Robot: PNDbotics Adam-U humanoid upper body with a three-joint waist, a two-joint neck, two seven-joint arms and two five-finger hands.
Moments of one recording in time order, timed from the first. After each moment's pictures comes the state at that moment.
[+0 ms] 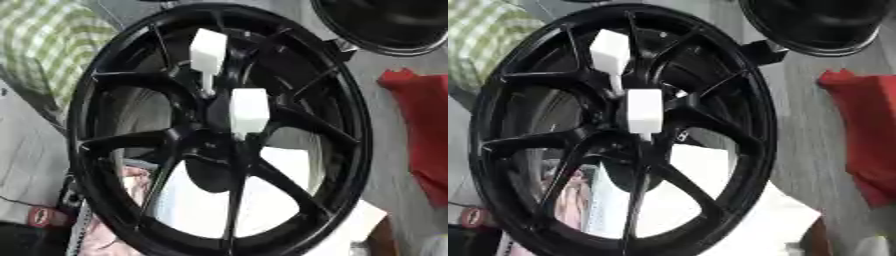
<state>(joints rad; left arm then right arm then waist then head) -0.30 0.36 0.24 -1.92 0.17 0.00 0.14 -0.71 -0.96 0.08 -1.86 -0.55 0.42 -0.05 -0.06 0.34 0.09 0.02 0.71</state>
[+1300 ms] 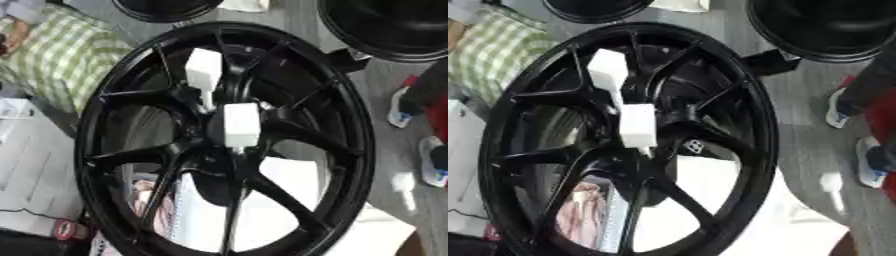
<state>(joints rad) -0.27 0.37 0.26 -1.92 0.16 -0.01 0.17 -0.23 -0.85 -0.25 -1.69 -0.02 0.40 -0.15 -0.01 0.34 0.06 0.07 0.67</state>
